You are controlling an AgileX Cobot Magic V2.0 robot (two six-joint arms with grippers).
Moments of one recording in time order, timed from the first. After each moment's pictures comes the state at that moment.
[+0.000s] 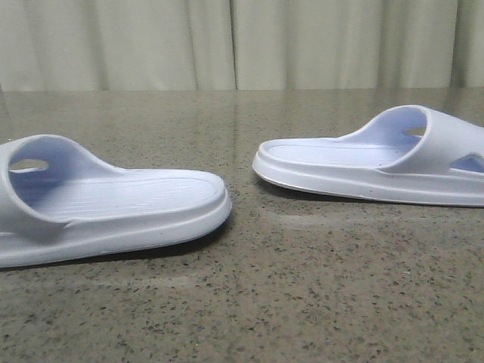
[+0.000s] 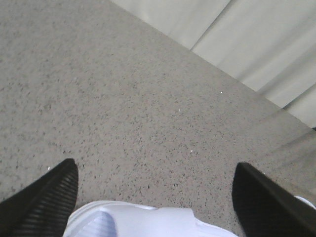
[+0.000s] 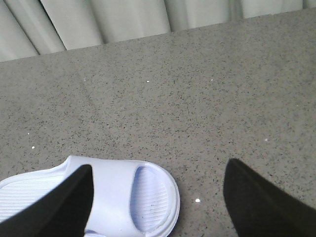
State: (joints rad) left arm -0.09 0.61 -0.52 -0.69 0.45 0.05; right arm 0.08 0.55 -0.60 0.01 0.49 0.17
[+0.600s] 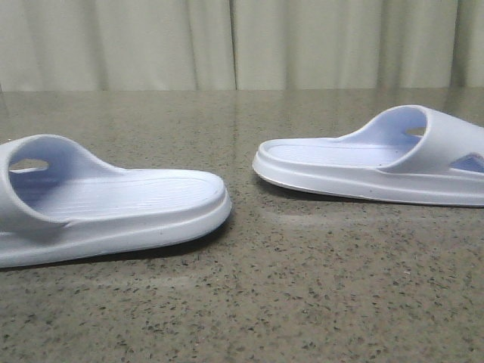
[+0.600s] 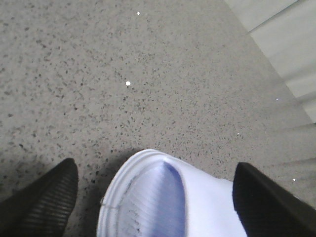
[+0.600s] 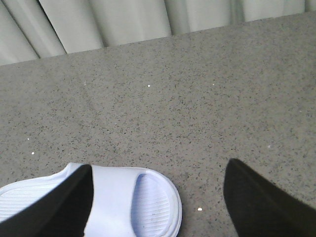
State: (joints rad) left arm -0.09 0.61 -0.30 -0.77 0.35 -0.08; right arm 0.08 0.58 -0.60 0.01 0.45 0.17
